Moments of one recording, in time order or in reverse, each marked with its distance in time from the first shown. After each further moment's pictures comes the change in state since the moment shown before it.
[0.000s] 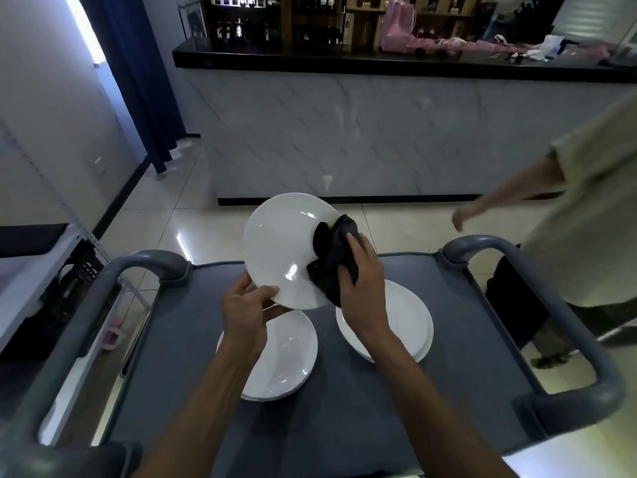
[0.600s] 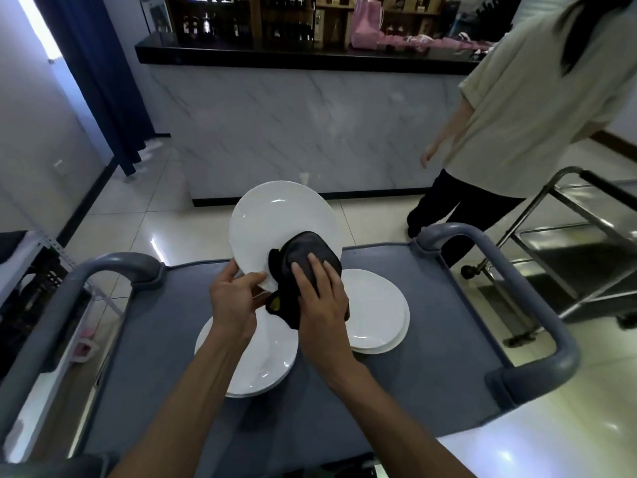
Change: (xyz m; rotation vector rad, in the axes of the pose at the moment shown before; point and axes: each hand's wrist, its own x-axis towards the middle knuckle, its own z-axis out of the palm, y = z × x) left_hand -0.001 -0.002 0.021 0.019 -0.057 0.009; right_hand -0.064 0.005 0.023 -0.379 0.022 -0.272
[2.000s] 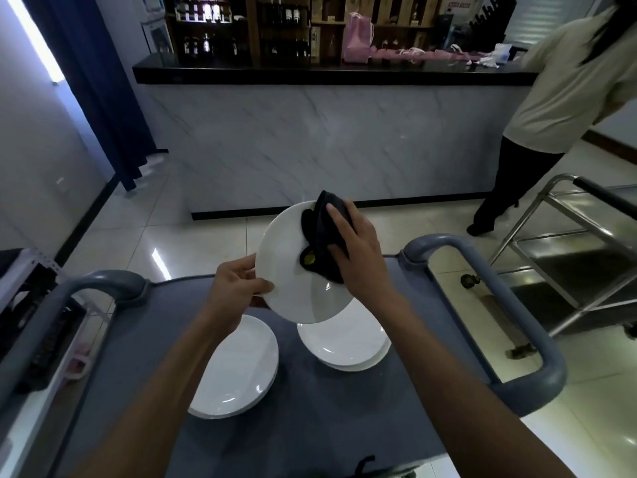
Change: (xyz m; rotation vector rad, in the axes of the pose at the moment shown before) left_hand 0.020 0.007 0.031 0.382 -0.371 0.140; right_hand 0.113 0.089 -0.085 0.051 -0.046 -0.038
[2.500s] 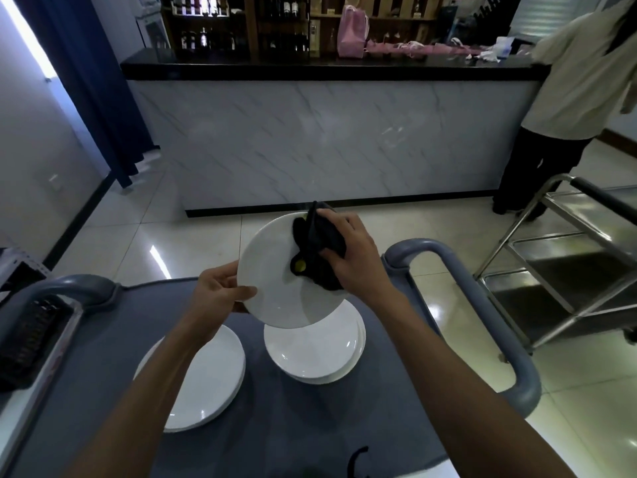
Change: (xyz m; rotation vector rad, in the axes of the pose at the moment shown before) left_hand 0.019 -0.010 0.042 0.047 0.002 0.011; right_hand 0.017 0.065 -0.033 0.246 -0.040 -0.012
